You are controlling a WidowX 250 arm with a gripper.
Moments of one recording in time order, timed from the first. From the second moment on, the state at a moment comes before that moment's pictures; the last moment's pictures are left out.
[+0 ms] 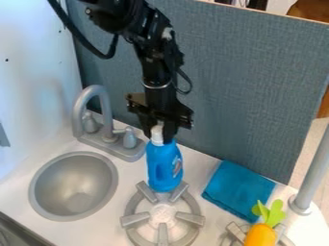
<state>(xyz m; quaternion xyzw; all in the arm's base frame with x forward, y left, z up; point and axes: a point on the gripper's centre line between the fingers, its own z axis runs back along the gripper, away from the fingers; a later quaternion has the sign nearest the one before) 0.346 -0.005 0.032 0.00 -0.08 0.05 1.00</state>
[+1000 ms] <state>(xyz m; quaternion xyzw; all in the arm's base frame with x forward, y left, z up) 0.419 0.021 0.002 0.02 -0.06 0.12 0.99</state>
